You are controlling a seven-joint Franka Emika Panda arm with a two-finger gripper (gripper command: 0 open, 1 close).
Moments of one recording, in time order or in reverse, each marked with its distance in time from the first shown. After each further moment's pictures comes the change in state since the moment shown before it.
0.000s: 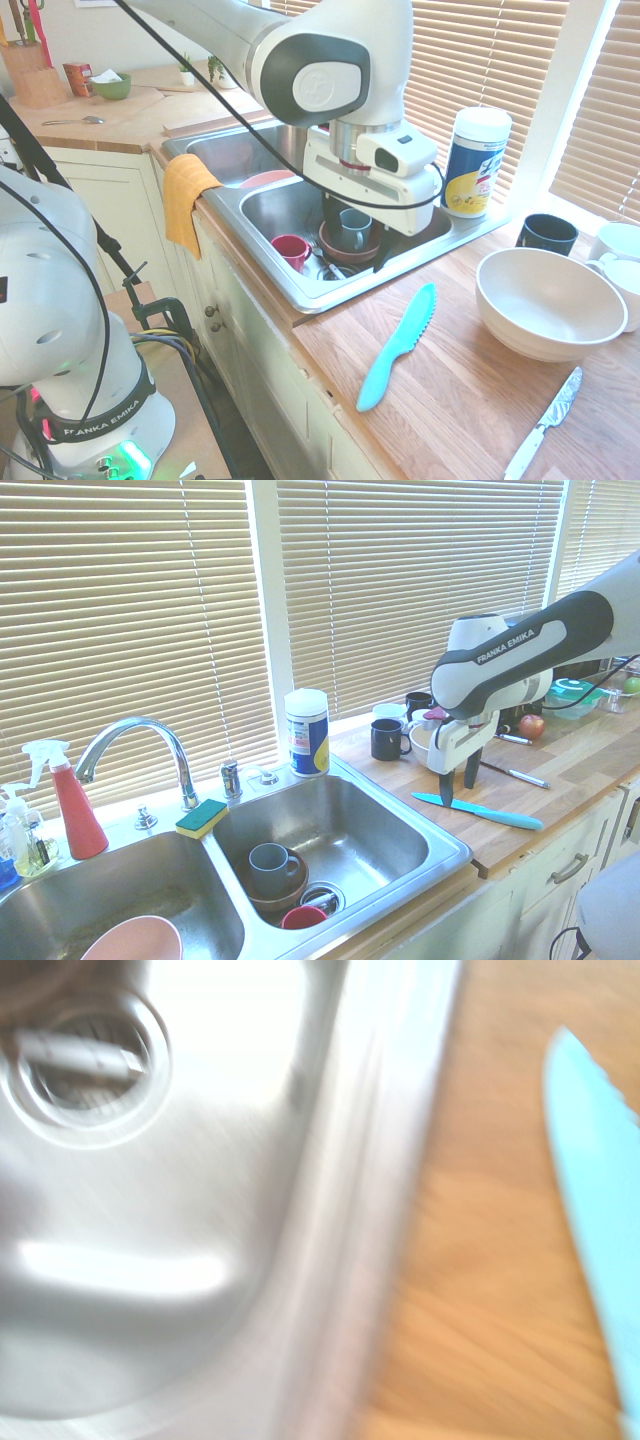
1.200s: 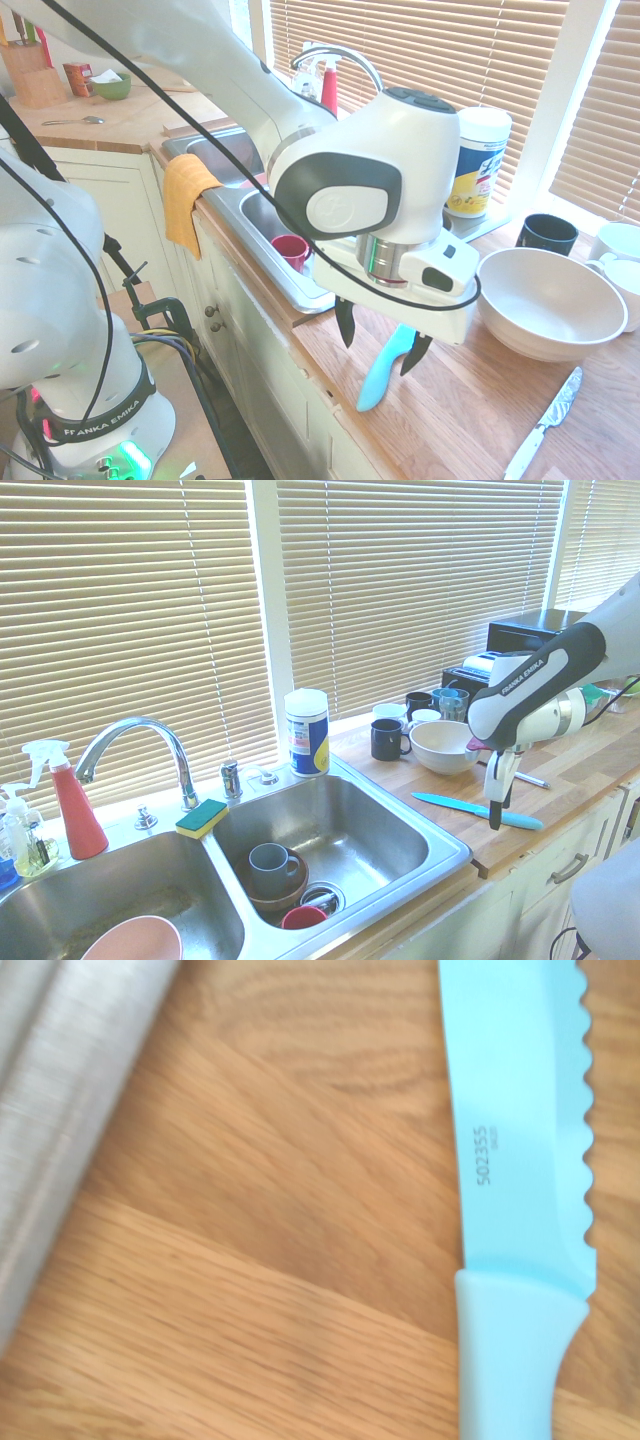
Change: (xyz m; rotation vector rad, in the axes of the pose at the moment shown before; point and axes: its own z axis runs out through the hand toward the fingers) arm 0.019 0.080 0.073 -0.017 -0.032 -0.170
